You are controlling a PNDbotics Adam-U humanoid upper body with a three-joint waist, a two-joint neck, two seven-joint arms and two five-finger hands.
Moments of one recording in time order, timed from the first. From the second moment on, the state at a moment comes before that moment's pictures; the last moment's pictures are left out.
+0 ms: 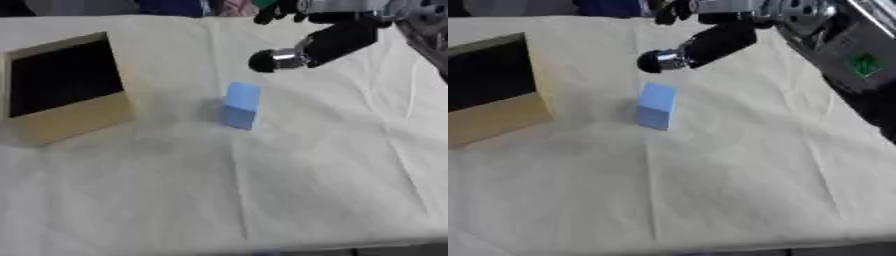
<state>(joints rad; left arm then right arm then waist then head) -0.38 0.70 0.07 -1.98 -0.02 0.21 0.45 -0.94 -0.82 0.50 -1.80 0.39 0.41 0.83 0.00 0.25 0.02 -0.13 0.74</state>
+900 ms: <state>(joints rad) -0.39 0.69 0.07 -1.98 -0.02 0.22 0.45 -0.94 -0.72 0.52 -1.63 0.40 0.40 0.84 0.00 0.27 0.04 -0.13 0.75</state>
